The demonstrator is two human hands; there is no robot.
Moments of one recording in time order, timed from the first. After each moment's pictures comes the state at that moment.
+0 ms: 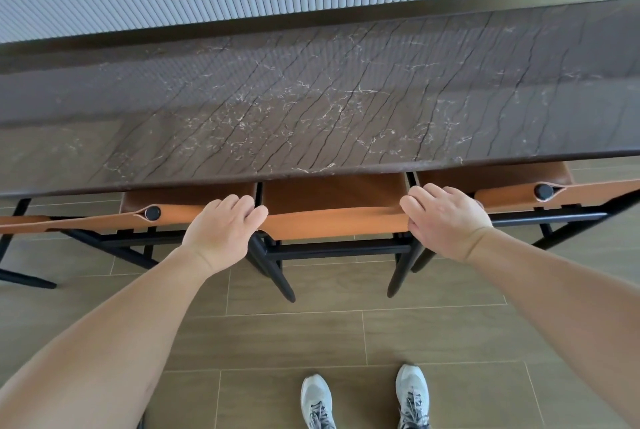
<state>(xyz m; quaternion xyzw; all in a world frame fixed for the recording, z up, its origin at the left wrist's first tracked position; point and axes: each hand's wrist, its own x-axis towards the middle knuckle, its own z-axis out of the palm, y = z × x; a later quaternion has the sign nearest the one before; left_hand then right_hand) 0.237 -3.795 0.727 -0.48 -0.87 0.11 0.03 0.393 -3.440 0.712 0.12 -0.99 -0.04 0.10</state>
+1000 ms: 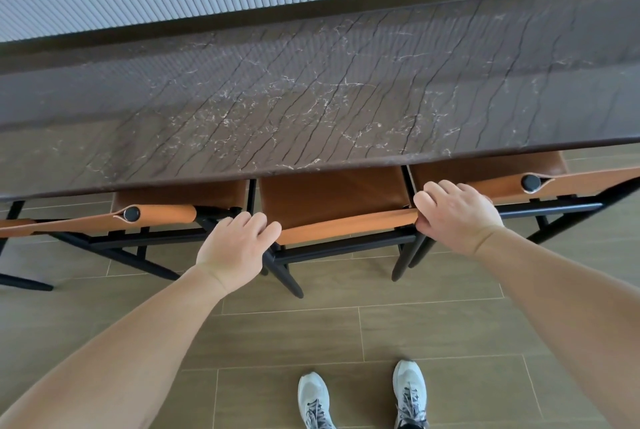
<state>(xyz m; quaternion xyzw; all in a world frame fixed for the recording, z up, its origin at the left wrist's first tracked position) 0.277 -3.763 0.698 -0.49 -0.87 0.06 0.04 0.410 -3.402 0.694 0.05 -1.00 -0.04 0.07</state>
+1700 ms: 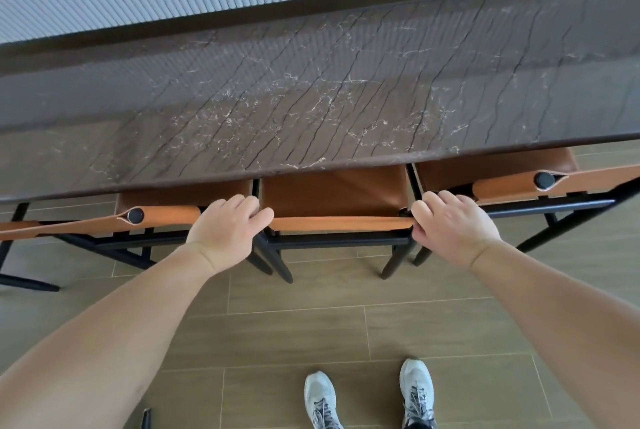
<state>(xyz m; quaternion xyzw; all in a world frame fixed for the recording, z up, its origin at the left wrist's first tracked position) 0.239 -3.769 0.710 -0.51 -0.85 0.11 0.03 0.413 -3.423 0.678 0.04 -1.00 -0.03 0.08</state>
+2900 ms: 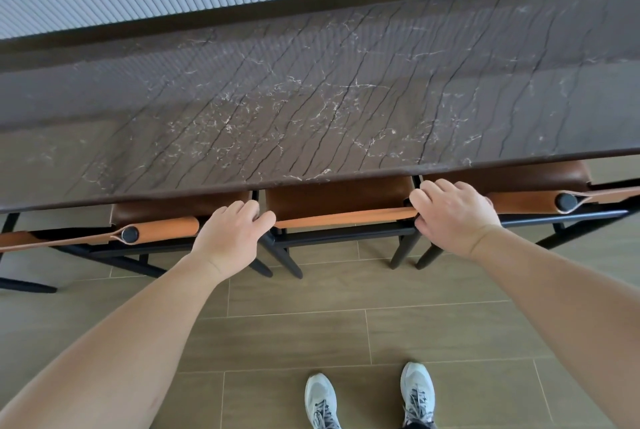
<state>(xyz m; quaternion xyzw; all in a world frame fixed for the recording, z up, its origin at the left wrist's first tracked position) 0.213 -3.761 0.689 -0.47 -0.88 0.05 0.00 0.360 -3.409 0.682 0.03 -1.00 -0.07 -0.02</state>
